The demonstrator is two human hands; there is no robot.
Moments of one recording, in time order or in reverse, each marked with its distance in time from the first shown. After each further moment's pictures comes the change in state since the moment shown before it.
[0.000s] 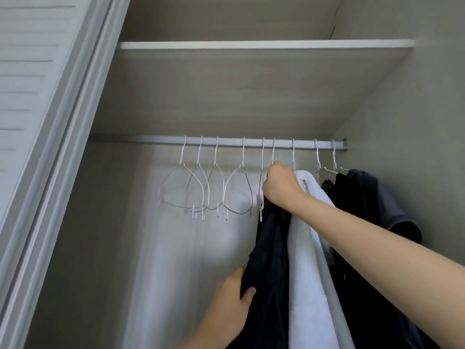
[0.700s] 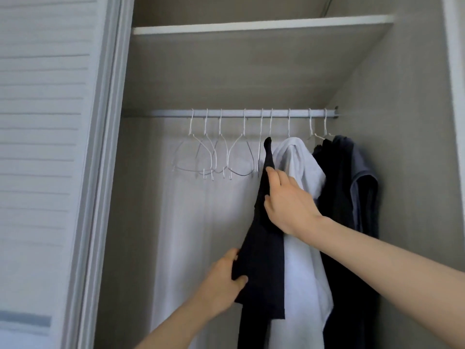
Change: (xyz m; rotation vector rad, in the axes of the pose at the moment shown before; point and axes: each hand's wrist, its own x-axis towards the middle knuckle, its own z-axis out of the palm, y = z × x) left_hand -0.116 0.026 -0.025 -0.045 -0.177 -0.161; right_hand -0.160 0.031 -0.023 -0.236 -0.066 -0.360
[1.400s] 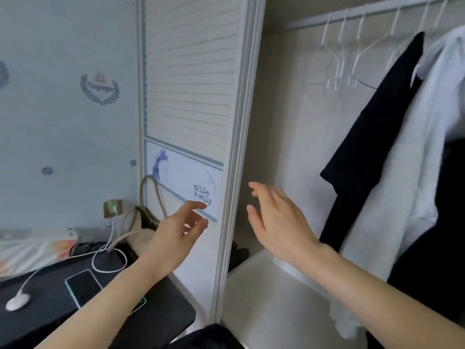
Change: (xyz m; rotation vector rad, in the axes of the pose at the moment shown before) left_hand -0.355 0.067 -0.057 0.449 0.578 -0.411; right_hand -0.230 -0.171 -0.029 0.744 -0.178 -0.484
